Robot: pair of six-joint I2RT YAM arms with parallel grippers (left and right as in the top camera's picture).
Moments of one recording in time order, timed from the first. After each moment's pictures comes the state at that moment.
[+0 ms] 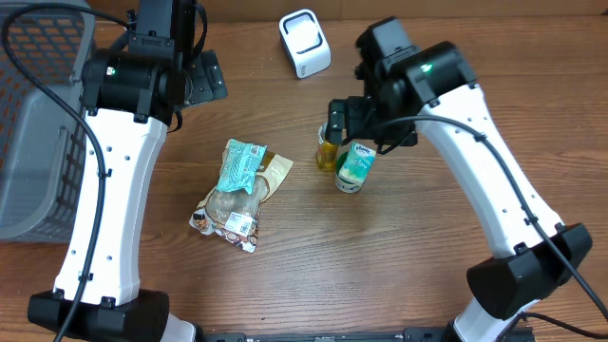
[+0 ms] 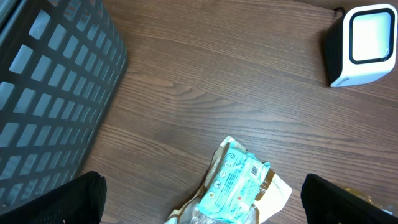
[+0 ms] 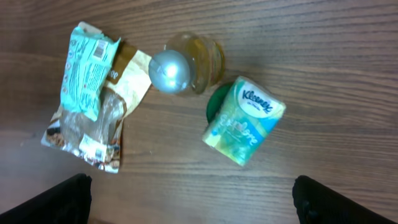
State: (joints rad) left arm -0.19 1.69 1.98 -1.31 -0.30 -0.44; right arm 0.46 1.85 1.94 -1.41 -0.13 0.44
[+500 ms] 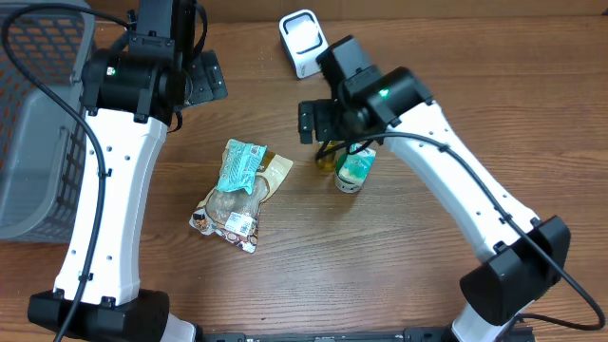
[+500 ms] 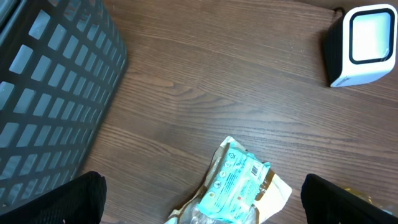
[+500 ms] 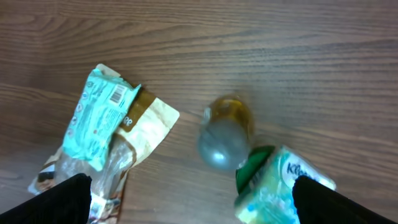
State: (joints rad) left arm -0.19 1.69 1.98 -1.31 -0.30 -0.44; right arm 0.56 1.85 1.79 -1.09 -0.01 0.46
